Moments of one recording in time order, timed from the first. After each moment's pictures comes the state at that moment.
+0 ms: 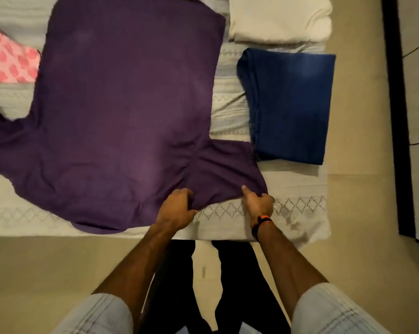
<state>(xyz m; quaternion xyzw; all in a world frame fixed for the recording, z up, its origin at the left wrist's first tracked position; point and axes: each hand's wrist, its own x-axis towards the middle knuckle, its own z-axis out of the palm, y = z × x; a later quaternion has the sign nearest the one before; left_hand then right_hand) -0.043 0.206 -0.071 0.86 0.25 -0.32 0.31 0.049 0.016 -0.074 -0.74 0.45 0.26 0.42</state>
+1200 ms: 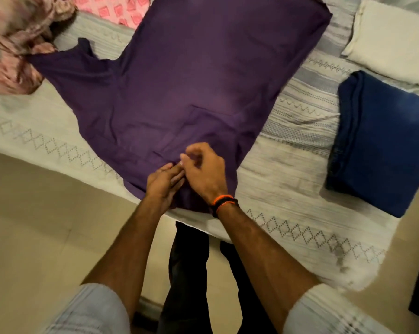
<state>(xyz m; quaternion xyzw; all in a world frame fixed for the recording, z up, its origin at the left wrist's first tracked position) -0.117 0.339 -0.078 0.27 0.61 0.09 0.74 -0.031 0.269 -0.047 -0.82 -0.17 0.32 0.45</state>
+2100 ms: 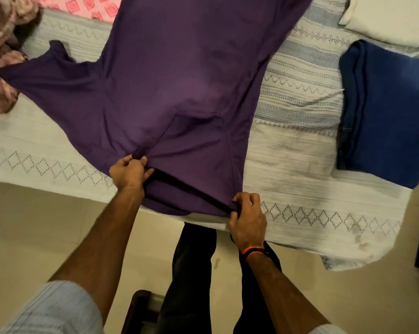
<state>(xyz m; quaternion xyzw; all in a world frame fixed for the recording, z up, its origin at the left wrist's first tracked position) -0.133 0.432 -0.102 0.37 0.73 0.14 0.56 -0.093 0.166 -0.098 -0.94 -0.10 0.23 0.21</state>
